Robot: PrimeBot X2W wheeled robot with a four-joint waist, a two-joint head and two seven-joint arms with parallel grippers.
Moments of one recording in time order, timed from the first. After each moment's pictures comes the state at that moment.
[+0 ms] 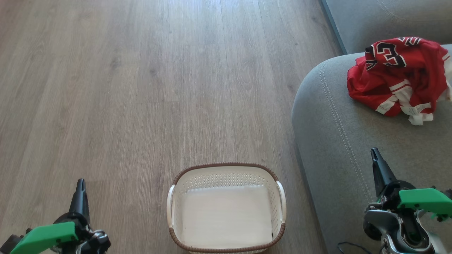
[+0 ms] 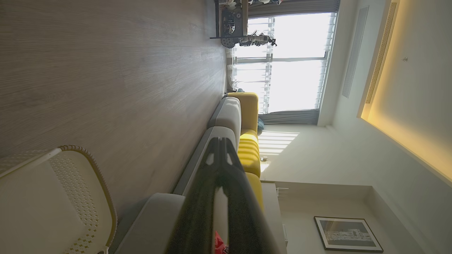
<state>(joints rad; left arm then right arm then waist) -0.05 0.05 0.07 0.19 -1.61 -0.04 0.10 -0.08 -0.07 -0.09 0.30 1.64 0.12 0.07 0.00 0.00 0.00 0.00</state>
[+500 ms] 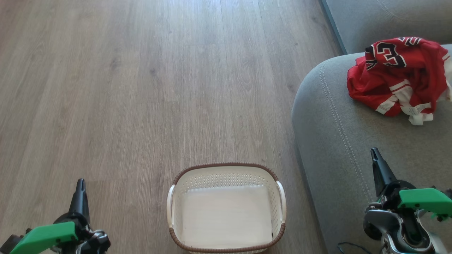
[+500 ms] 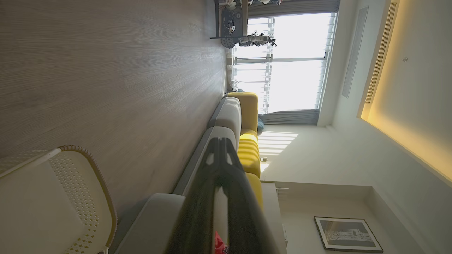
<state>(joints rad) -0.05 0.05 0.07 0.19 -1.61 -0.04 0.10 -0.08 -0.07 -0.08 0.30 1.65 0.12 0.07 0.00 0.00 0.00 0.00</state>
